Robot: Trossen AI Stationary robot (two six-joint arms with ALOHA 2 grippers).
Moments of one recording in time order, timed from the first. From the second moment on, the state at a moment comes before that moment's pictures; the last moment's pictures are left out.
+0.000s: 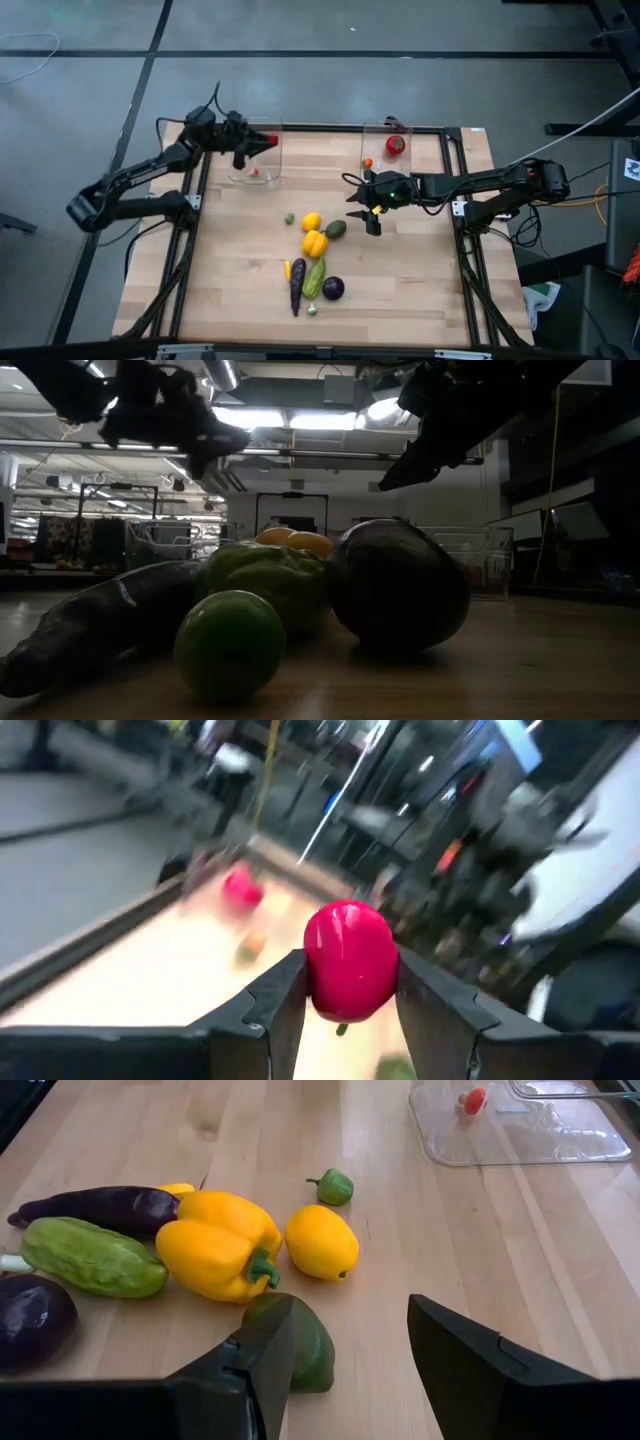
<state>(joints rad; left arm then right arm) 0.88 0.99 0.52 0.30 0.73 -0.34 -0.03 1.35 0.79 -0.05 -0.05 -0.03</state>
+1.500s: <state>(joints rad) 0.74 0.91 0.52 -0.17 0.38 0.02 -0.03 1.35 0.79 -0.05 -0.05 -0.03</state>
